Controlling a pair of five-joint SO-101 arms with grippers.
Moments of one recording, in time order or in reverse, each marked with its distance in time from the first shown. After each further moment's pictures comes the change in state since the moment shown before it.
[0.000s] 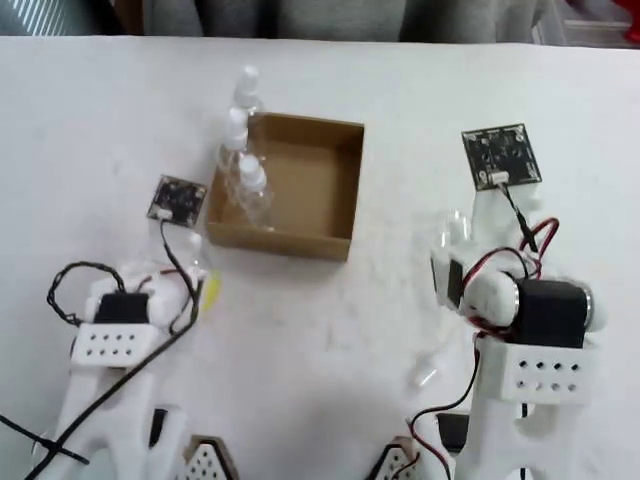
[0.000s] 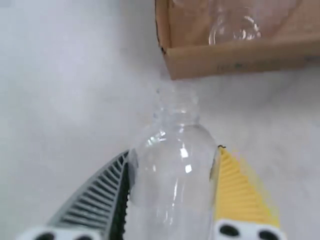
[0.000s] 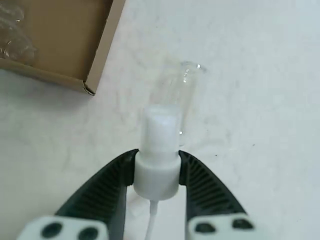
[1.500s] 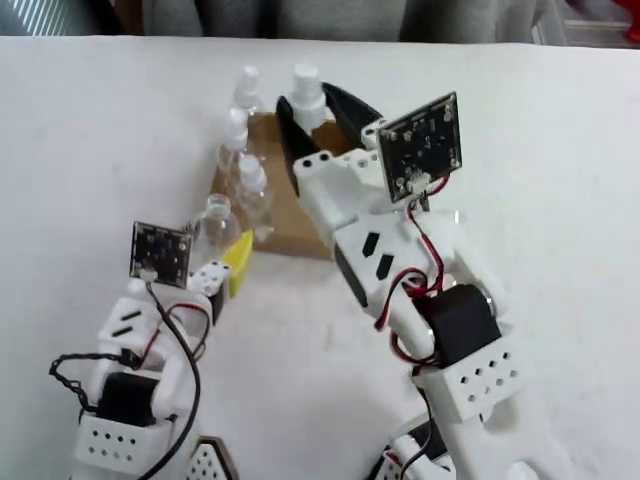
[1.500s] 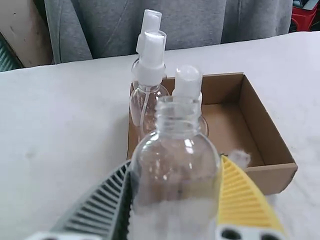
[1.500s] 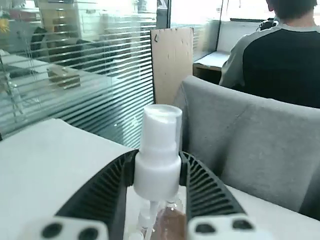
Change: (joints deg) left arm 11.3 -43.7 17.4 -9.9 11.8; right arm -32.4 0.4 5.3 -63.4 -12.1
